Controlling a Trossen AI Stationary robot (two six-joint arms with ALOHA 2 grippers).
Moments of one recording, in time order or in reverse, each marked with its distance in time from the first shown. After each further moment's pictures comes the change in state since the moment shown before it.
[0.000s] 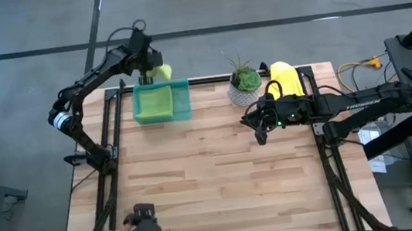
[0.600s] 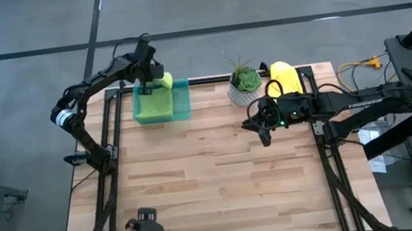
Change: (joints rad) left arm 0.013 0.035 -0.137 0.058 0.007 0.082; right arm -0.008 -0.014 0.025 -0.040 -0.139 0.078
